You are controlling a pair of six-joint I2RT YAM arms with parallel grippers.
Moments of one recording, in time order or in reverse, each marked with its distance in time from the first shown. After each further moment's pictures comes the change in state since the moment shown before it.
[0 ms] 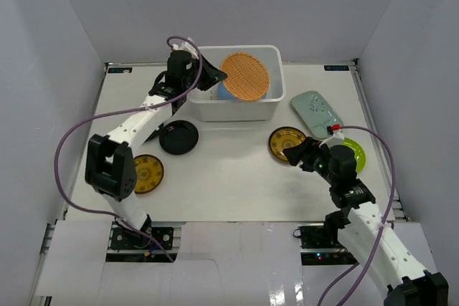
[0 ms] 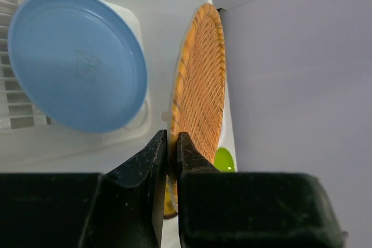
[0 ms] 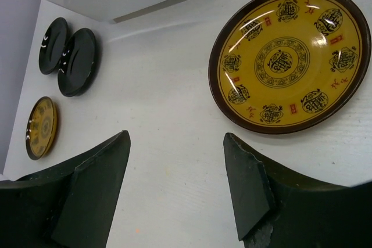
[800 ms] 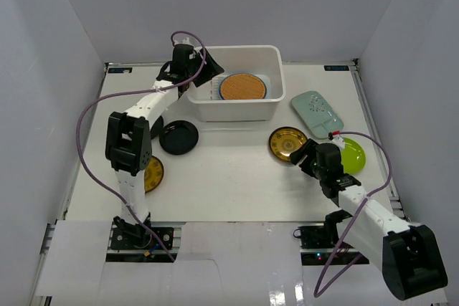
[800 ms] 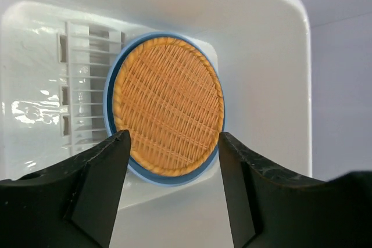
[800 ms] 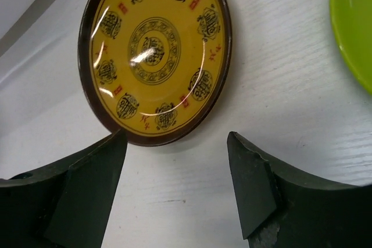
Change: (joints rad) left arm 0.076 0.369 0.279 -0.093 -0.040 0.127; right arm -0.001 0.304 -0.066 0.096 0.284 0.134
